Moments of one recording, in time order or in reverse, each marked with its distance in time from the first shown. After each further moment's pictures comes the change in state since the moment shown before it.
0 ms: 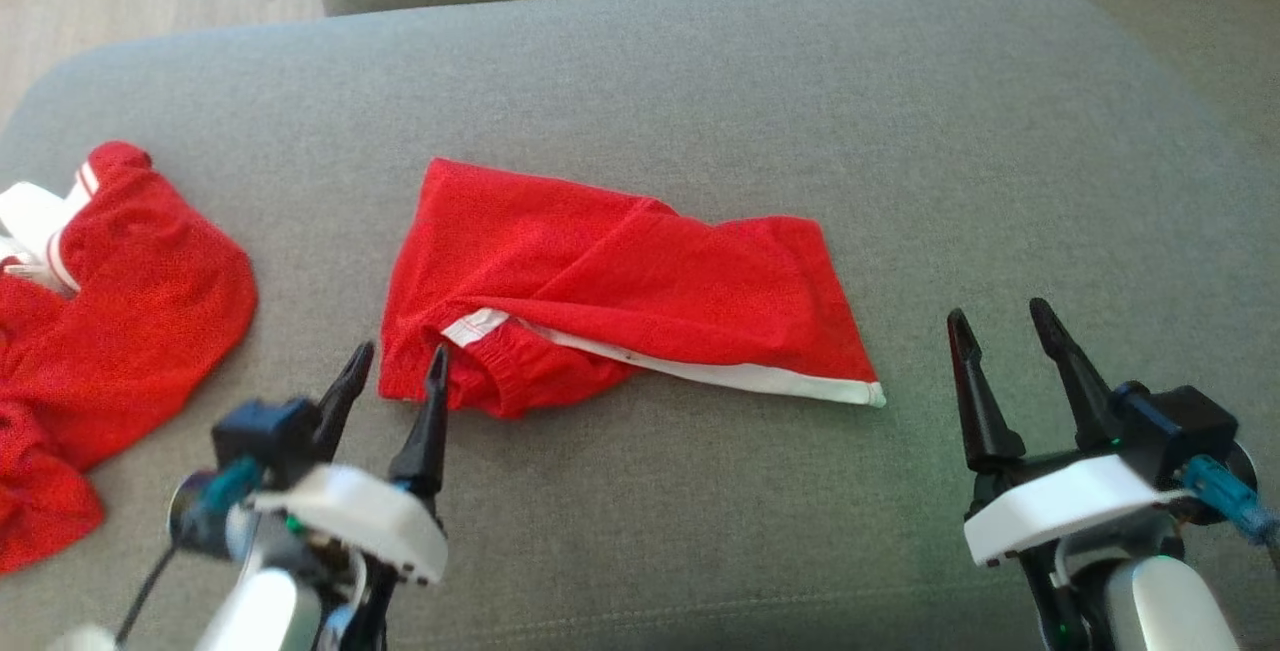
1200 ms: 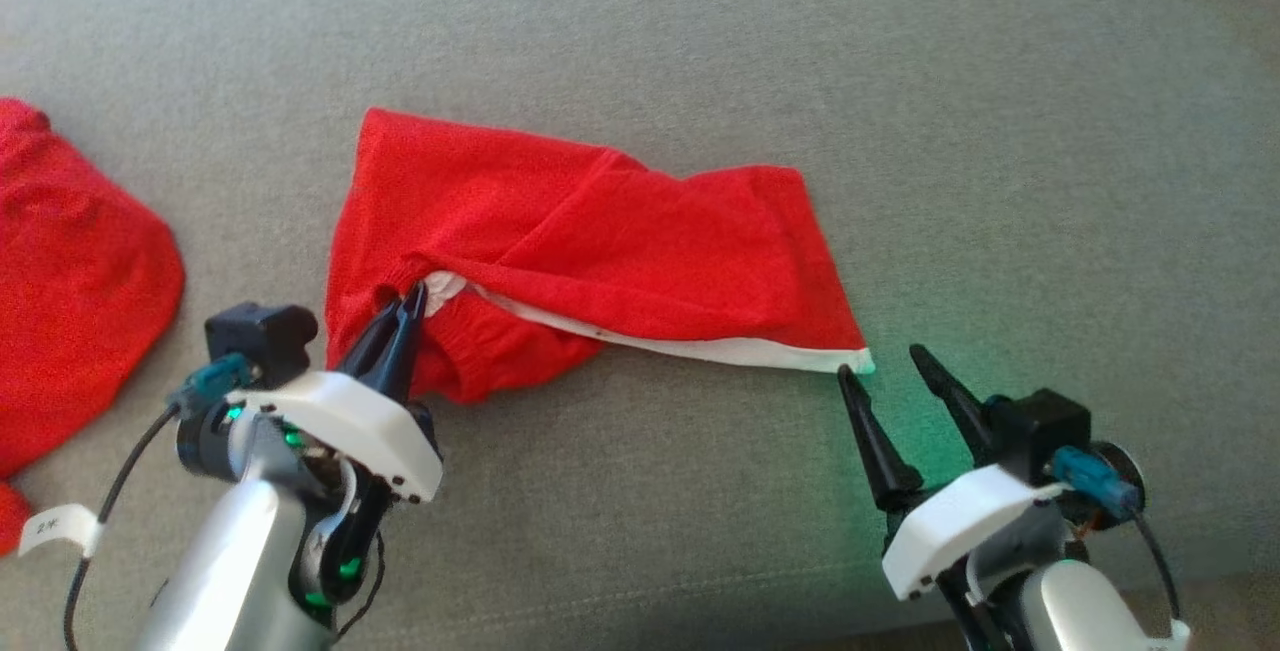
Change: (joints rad) left arm -0.189 -0.005 -0.005 0.134 -0.124 -0.081 0.124; right arm -0.037 0.000 0.152 0.108 0.002 0.000 0.072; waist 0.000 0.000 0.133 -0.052
